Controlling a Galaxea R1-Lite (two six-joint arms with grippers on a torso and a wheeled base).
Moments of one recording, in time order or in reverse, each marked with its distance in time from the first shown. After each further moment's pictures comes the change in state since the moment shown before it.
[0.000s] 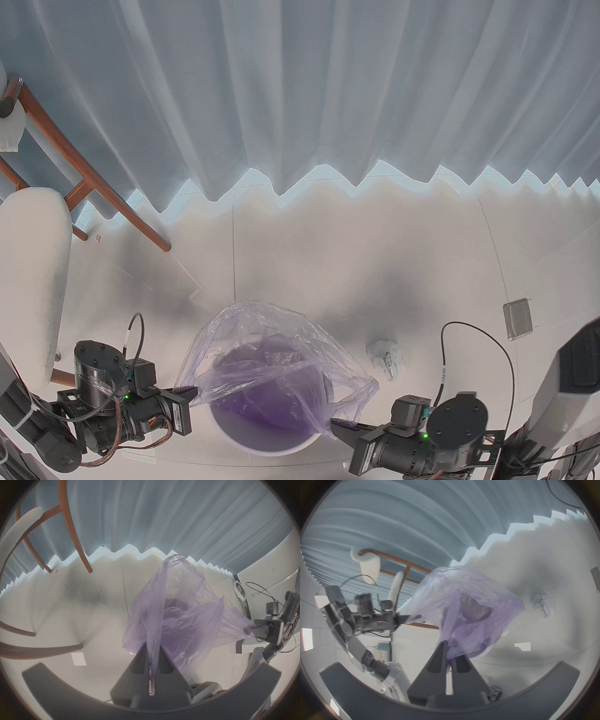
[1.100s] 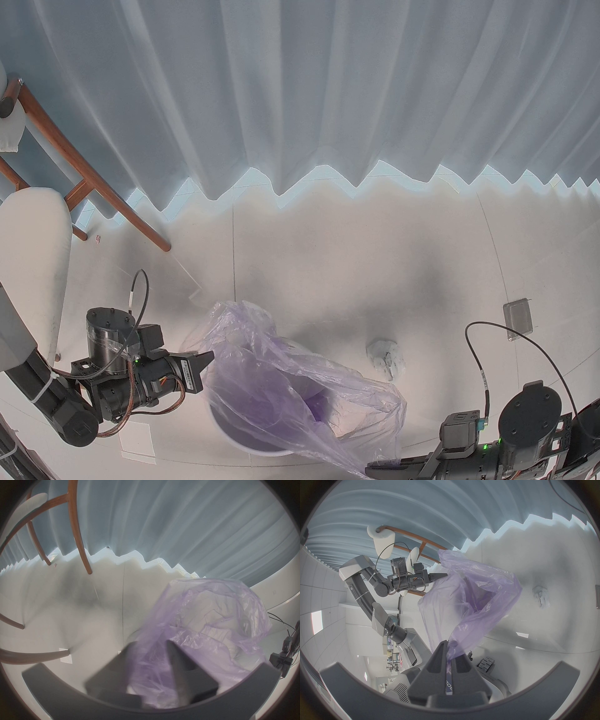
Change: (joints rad) left arm 0.076 0.111 -0.169 -0.040 -0.065 -0.109; right arm 0.043 -0.465 0.018 0.615 0.197 -0.083
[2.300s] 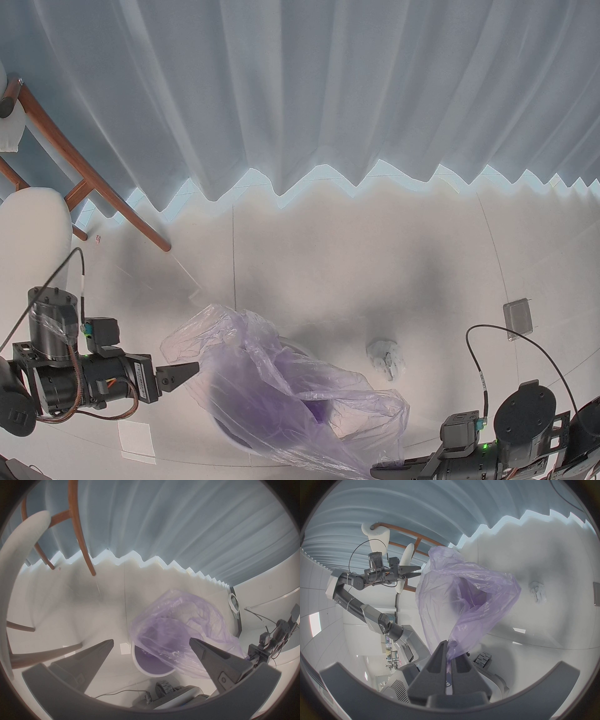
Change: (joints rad) left arm 0.063 -0.424 -0.101 0.612 -0.101 0.074; right arm -0.022 -0.001 -0.004 0.059 0.016 0.001
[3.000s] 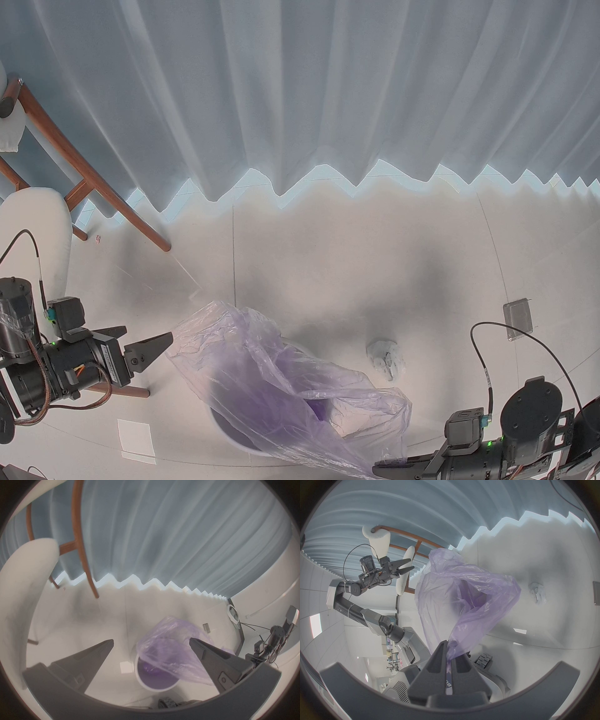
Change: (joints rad) left arm 0.037 -0.151 0.017 -0.065 0.023 0.024; right arm -0.006 -0.024 -0.001 0.009 0.000 0.007
